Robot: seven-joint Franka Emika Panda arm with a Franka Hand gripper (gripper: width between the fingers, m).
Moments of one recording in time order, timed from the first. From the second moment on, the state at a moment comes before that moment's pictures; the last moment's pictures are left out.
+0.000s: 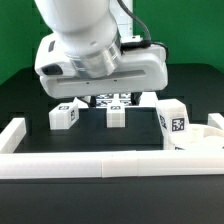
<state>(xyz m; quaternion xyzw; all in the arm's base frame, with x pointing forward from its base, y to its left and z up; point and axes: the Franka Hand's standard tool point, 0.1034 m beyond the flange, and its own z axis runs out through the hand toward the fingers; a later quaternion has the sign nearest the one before) 0.520 -0.041 0.053 -0.93 0.09 0.35 0.11</state>
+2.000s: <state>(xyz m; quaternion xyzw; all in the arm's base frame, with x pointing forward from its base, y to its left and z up) 0.480 -0.029 0.013 -0.88 0.14 0.45 0.09</state>
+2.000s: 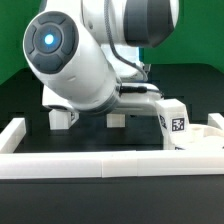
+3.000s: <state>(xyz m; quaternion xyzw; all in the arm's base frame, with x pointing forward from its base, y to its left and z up) 0.477 -0.031 0.012 -0.86 0.16 0.47 0.09</state>
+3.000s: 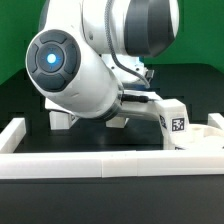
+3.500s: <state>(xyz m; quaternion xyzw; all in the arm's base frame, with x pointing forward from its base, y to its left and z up) 0.477 -0.031 0.012 -0.86 0.16 0.47 0.09</state>
